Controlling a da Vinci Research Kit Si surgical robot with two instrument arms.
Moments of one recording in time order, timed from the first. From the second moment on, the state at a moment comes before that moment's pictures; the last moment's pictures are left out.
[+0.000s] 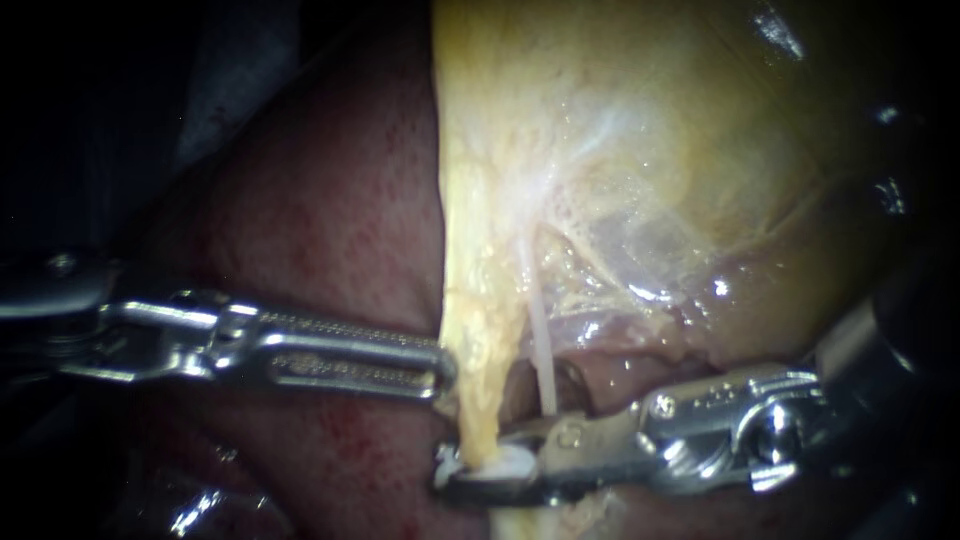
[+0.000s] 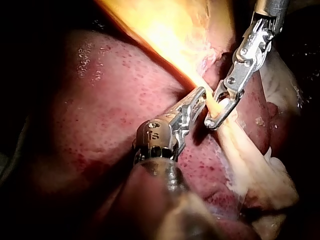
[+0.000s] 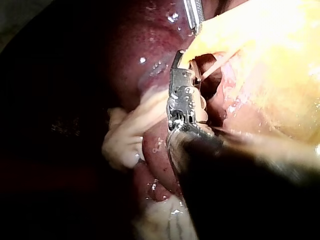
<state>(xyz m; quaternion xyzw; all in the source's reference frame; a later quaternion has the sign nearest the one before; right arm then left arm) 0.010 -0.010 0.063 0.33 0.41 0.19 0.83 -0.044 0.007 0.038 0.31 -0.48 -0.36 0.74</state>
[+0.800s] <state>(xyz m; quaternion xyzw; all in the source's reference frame) 0.010 -0.010 0.063 0.33 0.41 0.19 0.83 -0.044 0.007 0.038 0.31 -0.48 -0.36 0.74</state>
